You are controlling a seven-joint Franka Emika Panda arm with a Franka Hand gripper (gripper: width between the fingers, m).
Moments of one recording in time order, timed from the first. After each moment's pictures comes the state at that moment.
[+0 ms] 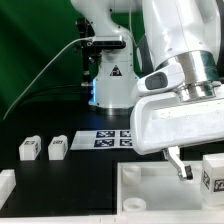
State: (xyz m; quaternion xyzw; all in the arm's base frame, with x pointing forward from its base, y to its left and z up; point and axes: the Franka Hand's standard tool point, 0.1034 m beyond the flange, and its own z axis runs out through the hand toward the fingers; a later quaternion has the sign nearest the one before) arm 0.623 0.116 0.071 -0.95 -0.08 -0.29 0.05
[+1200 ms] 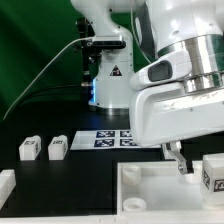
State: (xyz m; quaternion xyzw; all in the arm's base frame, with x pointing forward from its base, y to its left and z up) arm 0.629 0.115 0.085 -0.99 -0.09 -0.11 0.07
